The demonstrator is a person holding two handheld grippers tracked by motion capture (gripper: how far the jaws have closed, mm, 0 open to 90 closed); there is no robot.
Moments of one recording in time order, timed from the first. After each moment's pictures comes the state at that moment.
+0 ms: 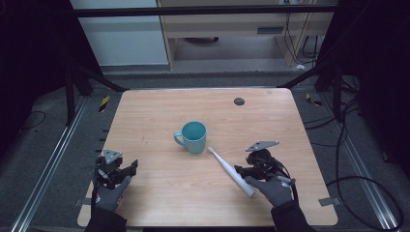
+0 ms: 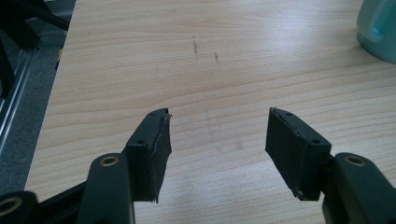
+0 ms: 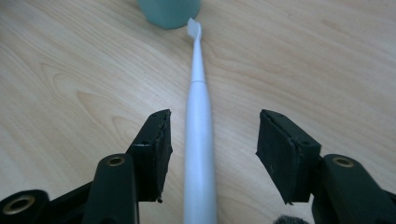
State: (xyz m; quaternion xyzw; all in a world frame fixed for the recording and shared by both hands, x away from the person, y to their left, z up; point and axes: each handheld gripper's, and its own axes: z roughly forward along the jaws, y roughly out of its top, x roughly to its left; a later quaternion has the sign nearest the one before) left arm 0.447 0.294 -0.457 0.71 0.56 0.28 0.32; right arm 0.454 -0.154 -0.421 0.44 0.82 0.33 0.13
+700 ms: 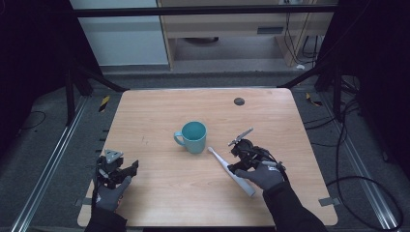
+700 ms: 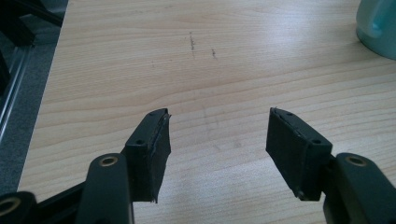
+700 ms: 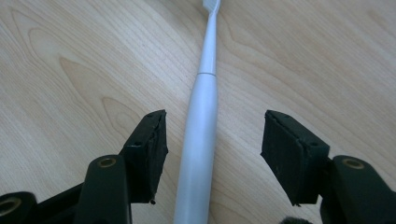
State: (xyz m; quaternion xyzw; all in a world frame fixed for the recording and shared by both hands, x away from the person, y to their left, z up) left arm 0.449 0.293 -0.459 0.71 0.56 0.28 0.32; right arm 0.489 -0.119 -0.419 0.39 0.89 0.21 0.09
